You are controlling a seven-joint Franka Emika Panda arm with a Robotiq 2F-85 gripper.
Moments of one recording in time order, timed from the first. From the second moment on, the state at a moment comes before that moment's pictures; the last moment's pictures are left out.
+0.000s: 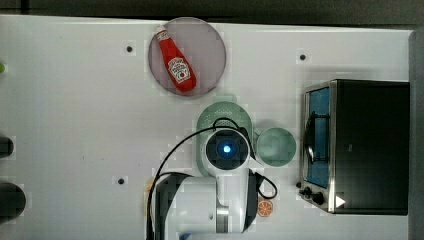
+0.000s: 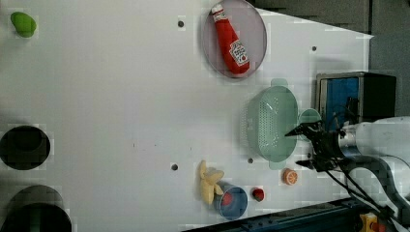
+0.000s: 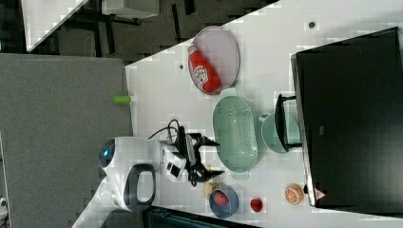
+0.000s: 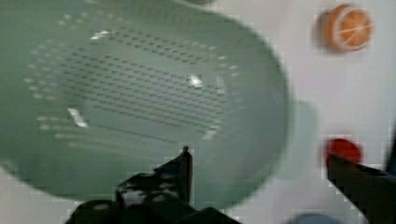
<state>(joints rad) -0.03 -0.06 0.01 -2.52 -0.04 0.70 0.52</state>
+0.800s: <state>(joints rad) 0.01 0.35 0.00 -2.47 -0.05 1.23 0.76</state>
